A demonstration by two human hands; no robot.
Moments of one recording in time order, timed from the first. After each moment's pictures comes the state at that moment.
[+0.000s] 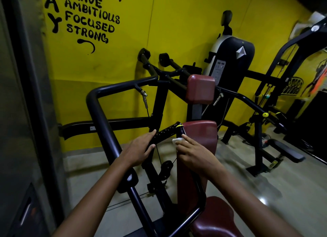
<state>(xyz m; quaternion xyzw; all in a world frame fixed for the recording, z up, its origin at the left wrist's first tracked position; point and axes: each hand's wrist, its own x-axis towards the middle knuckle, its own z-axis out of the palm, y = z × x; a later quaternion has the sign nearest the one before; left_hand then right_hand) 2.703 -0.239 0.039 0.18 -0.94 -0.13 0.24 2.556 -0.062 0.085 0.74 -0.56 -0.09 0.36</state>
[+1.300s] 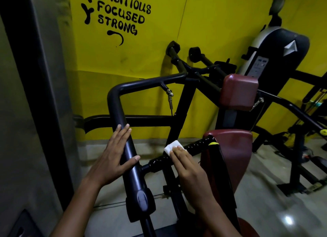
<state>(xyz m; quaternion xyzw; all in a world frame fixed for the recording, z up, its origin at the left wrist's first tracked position) 2.781 -0.318 -0.003 0.26 -0.88 -0.21 0.33 2.592 -0.148 0.021 0.64 -0.67 0.18 0.32</state>
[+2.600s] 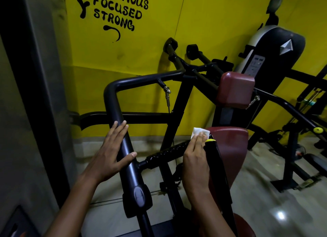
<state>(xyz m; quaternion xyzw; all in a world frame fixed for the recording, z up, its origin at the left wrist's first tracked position) 2.780 -0.315 -0.002 0.27 -0.88 -0.22 0.33 2.597 -0.159 0.038 0.43 -0.87 0.13 0.21</state>
